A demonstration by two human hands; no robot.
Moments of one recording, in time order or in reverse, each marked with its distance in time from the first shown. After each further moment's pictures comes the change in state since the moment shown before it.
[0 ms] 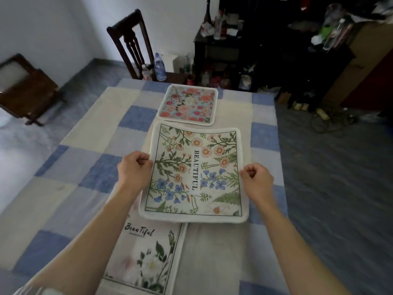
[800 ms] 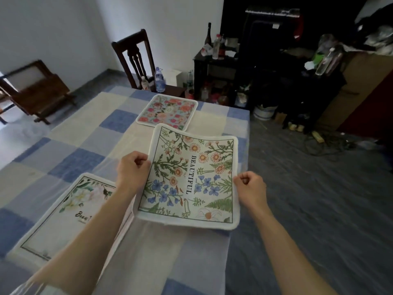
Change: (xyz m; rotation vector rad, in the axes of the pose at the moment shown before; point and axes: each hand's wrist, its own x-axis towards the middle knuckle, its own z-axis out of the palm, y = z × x) left_hand -0.114 0.092 0.099 -0.031 0.095 0.083; right_hand 0.050 0.068 -0.148 0.091 -0.129 0.020
